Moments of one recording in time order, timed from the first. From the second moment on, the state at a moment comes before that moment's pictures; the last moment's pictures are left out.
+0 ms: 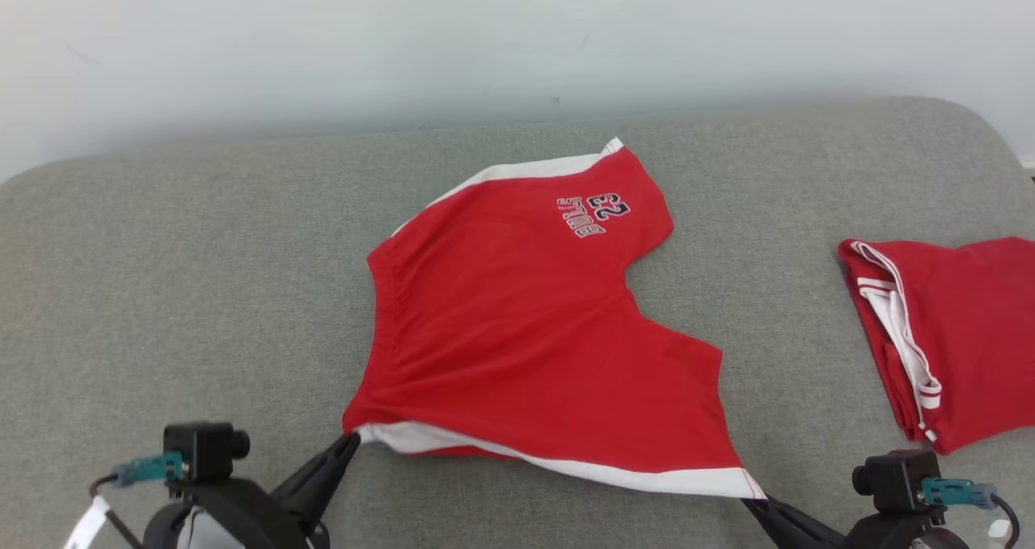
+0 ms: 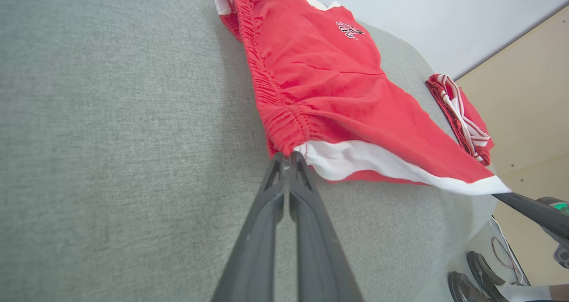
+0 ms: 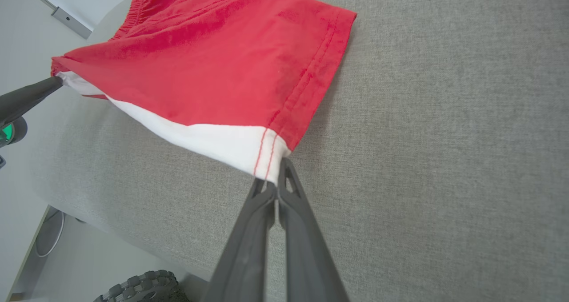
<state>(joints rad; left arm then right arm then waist) -0.36 0.54 -0.90 0.27 -1.10 -0.06 -0.07 0.10 -0.40 0.31 -0.04 0.78 0.07 0.27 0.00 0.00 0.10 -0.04</state>
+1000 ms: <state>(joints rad) -0.26 0.58 -0.86 0.21 -1.10 0.07 -0.12 0.14 -0.46 0.23 -0.06 0.72 -0.05 0.29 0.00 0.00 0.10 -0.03</state>
